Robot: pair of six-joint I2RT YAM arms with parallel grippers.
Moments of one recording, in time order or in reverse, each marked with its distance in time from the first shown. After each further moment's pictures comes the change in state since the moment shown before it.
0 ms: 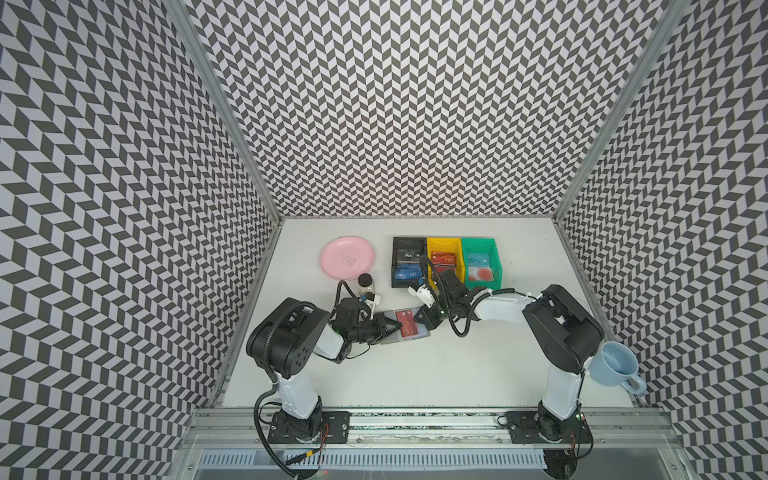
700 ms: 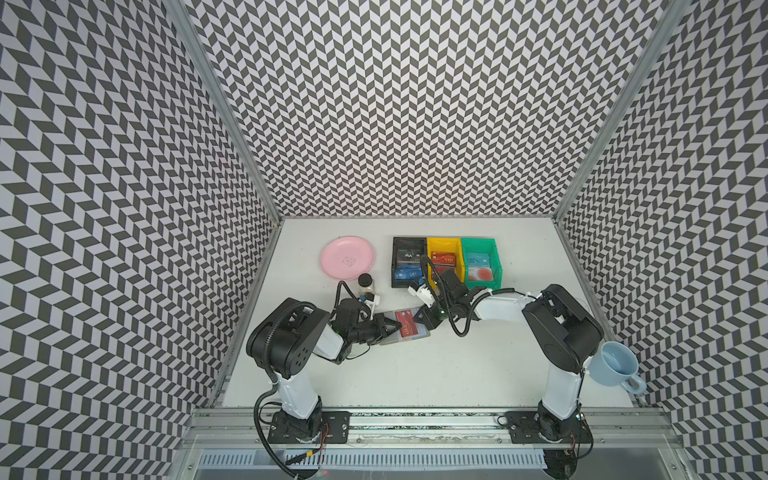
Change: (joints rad) left arm -0.001 -0.001 -0.009 0.004 -0.007 0.010; right arm -0.004 0.005 0.000 0.005 -0.007 0.000
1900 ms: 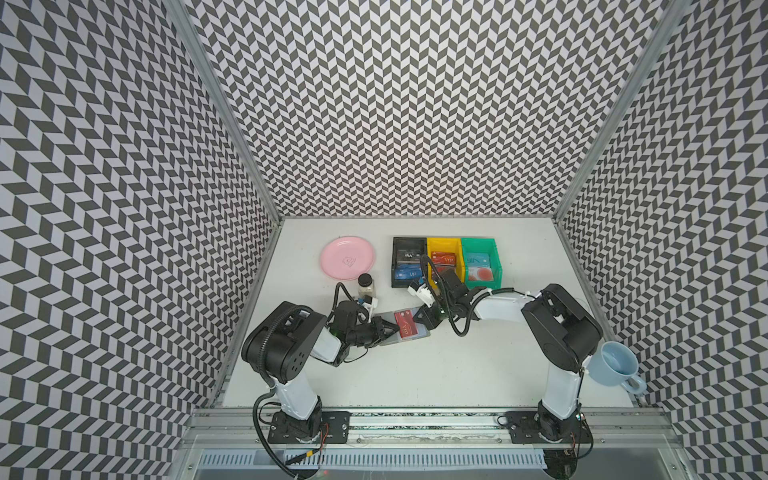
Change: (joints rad) left arm 0.014 -0.035 -0.024 -0.045 -0.011 0.027; right arm -0.003 0.006 0.000 0.009 -0.011 0.000
